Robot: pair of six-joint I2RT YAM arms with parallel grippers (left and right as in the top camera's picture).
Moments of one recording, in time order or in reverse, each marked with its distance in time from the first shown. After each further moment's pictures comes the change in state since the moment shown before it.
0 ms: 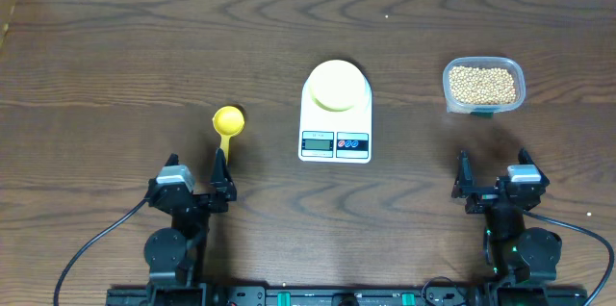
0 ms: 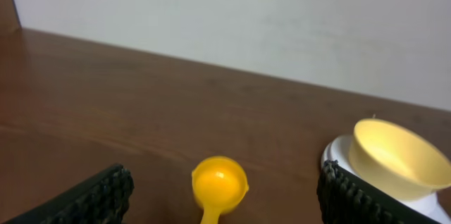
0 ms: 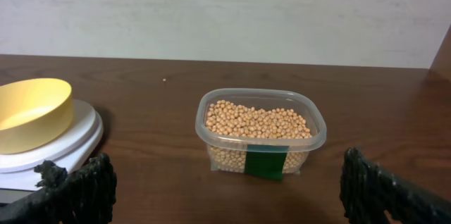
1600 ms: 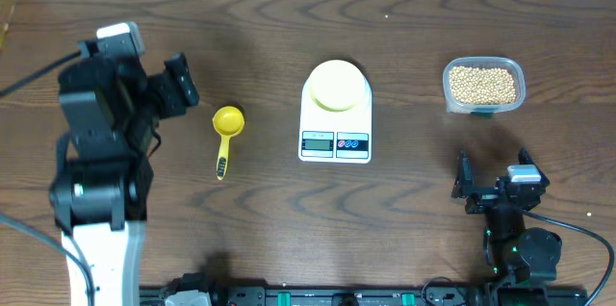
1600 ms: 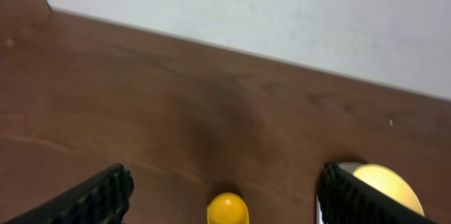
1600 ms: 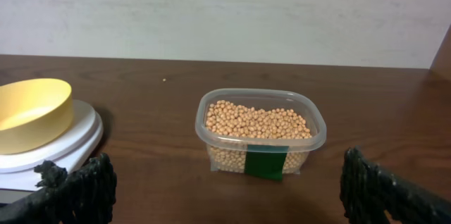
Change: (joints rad) left arm 0.076 1.047 1.173 -0.558 0.016 0.031; right arm 0.000 0.000 0.000 0.000 0.000 0.000
